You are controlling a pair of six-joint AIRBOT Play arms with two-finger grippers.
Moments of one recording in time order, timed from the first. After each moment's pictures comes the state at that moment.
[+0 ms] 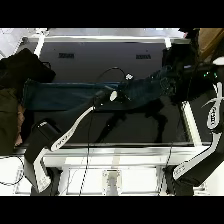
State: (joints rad) left arm -0.71 -1.93 1.65 1.40 -0.62 -1.38; right arm -0.35 -1.88 1.93 -0.59 1.56 1.20
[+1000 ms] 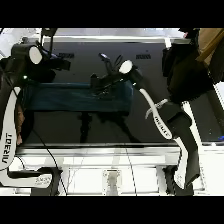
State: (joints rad) left arm -0.14 -1.45 1.66 1.61 -1.03 -1.42; right arm 0.52 -2.04 2.06 -0.75 1.09 1.40
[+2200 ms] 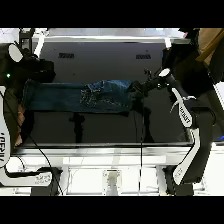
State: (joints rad) left arm 0.01 -1.44 1.66 1.58 -1.13 -1.47; right arm 0.04 -2.02 1.69 -0.70 1.27 1.41
